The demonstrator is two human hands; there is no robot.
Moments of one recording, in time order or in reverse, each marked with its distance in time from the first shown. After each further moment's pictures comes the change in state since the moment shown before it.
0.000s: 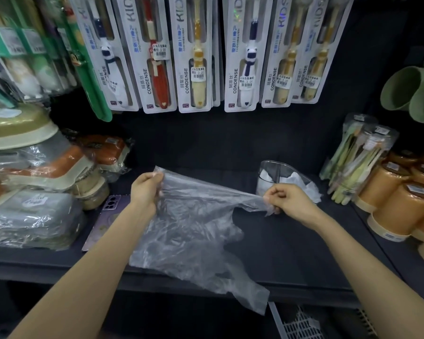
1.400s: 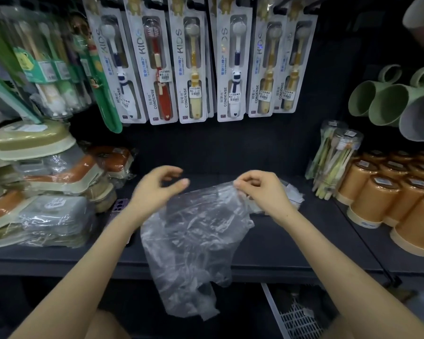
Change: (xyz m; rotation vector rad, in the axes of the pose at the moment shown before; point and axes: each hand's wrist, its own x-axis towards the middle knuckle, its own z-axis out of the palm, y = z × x) left_hand -0.092 0.050 -0.021 0.680 -0.374 0.605; right_hand -0.060 -0.090 0.029 0.143 0.185 -0.195
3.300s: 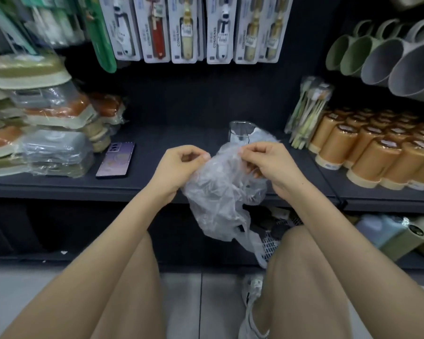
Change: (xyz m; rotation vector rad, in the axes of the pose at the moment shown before) left_hand -0.123 0.045 0.054 -0.406 -0.106 -0.069; right_hand -0.128 -0.040 -0.024 0.122 -0.008 0.192
